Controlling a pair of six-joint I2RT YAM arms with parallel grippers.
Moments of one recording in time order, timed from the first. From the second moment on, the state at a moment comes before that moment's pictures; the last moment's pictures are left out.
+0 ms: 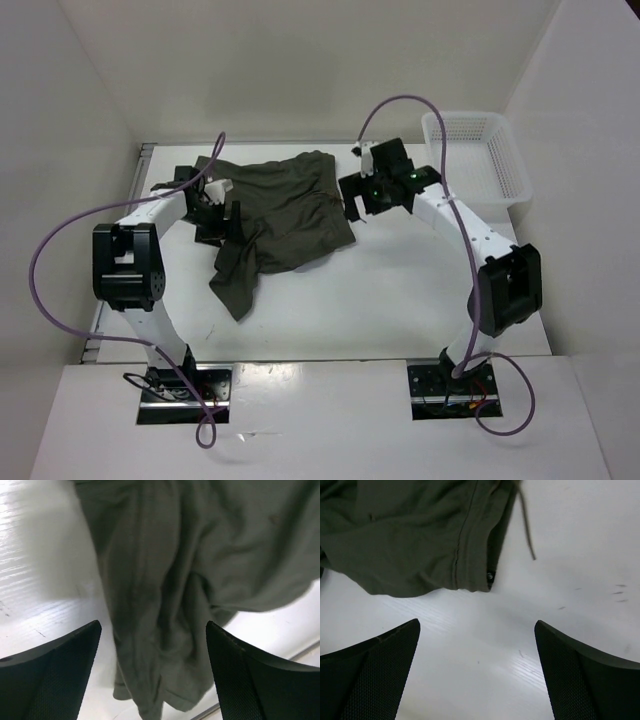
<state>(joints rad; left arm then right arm) 0.05 1.82 1.28 -0.72 0.47 0.07 0.42 1.65 1.49 -0.68 -0.08 0.04</state>
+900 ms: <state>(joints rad) 0.09 1.95 1.30 -0.77 0.40 0.07 0.40 2.00 1.32 -0.32 -0.30 0.18</state>
